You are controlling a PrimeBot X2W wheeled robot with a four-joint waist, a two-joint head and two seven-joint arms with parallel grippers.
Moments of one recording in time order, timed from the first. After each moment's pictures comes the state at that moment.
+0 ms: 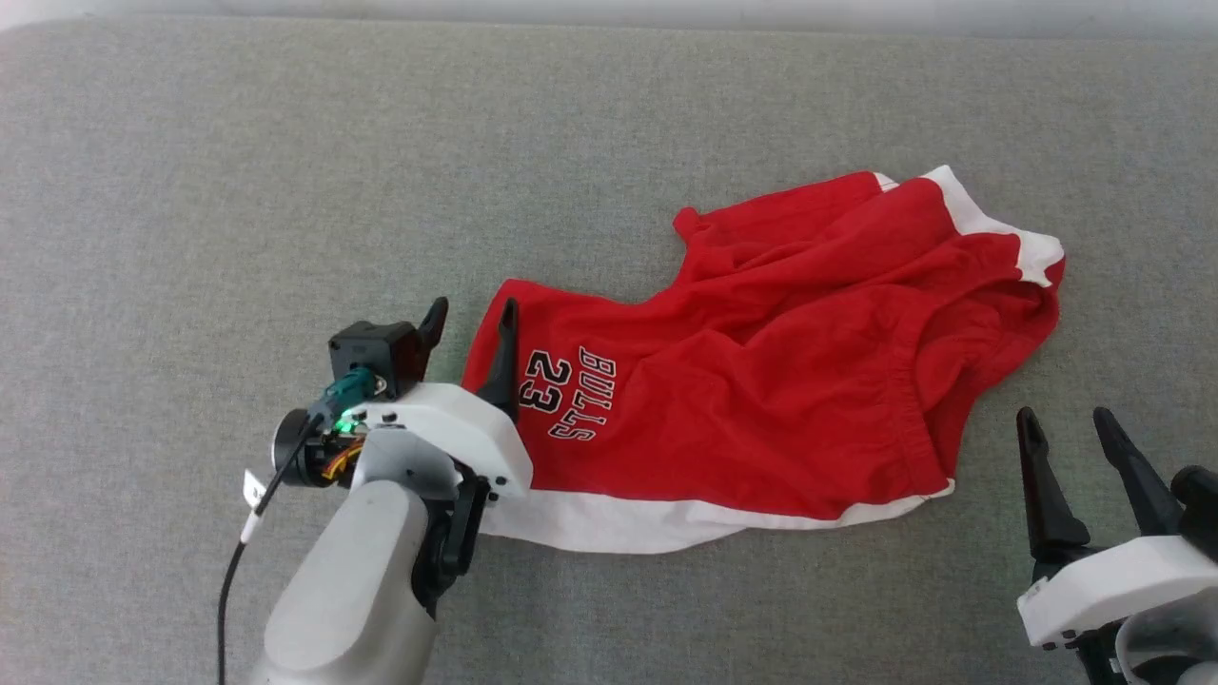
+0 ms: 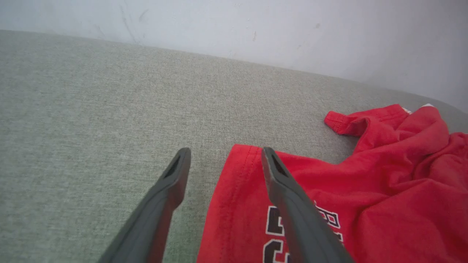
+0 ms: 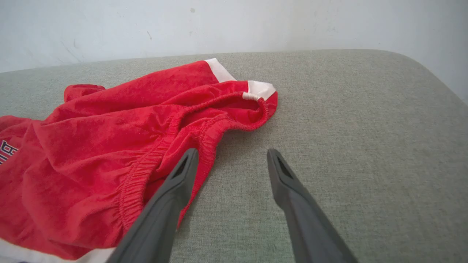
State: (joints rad) left arm -0.43 0.16 -0.37 0.35 -0.45 0.16 -0.05; right arm 0.07 -0.05 -0.16 -0.14 0.18 0.13 0.07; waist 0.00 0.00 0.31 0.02
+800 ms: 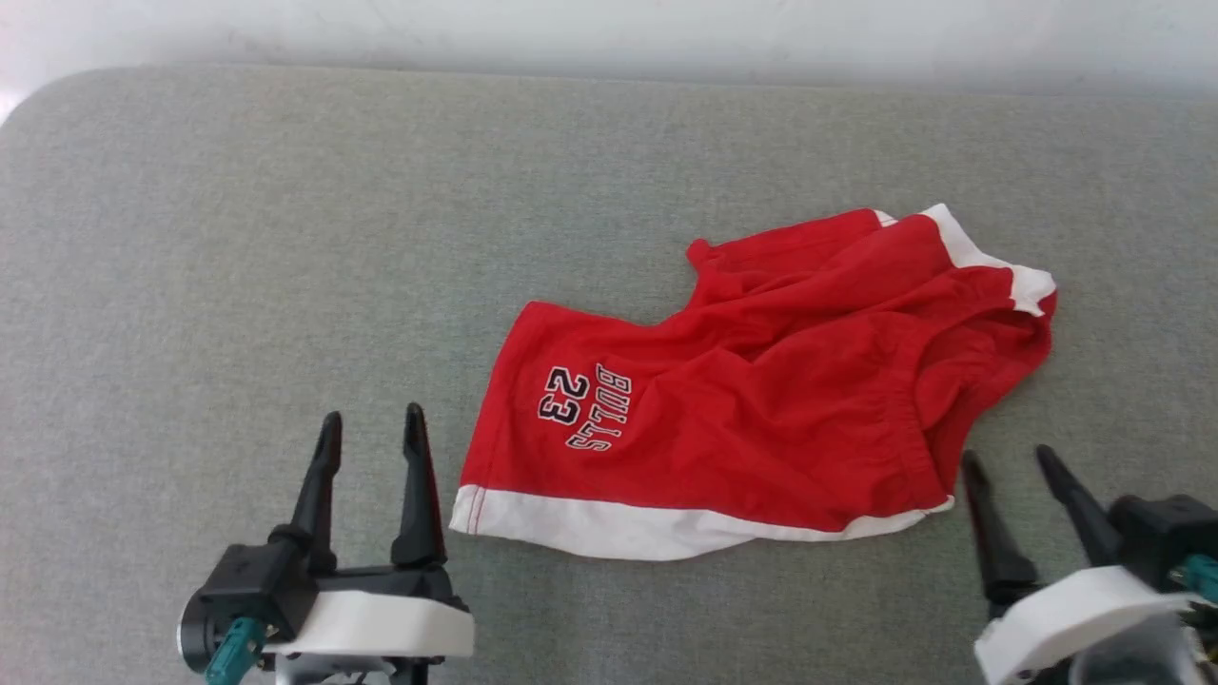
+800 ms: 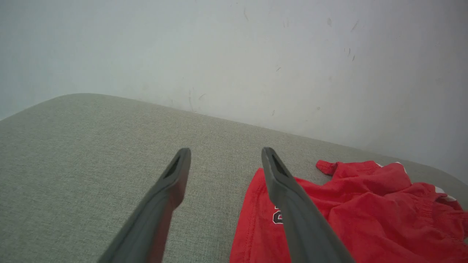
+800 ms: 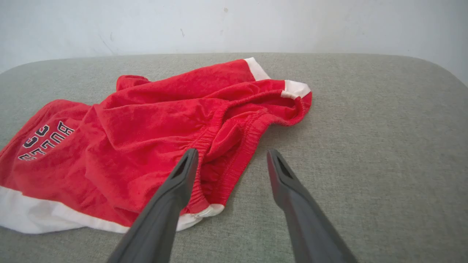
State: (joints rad) left arm 0.04 0.19 -0.24 -0.15 -0.37 0.25 -0.26; right arm 0.13 -0.05 -0.08 -0.16 0.17 0.13 0.11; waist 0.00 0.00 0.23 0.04
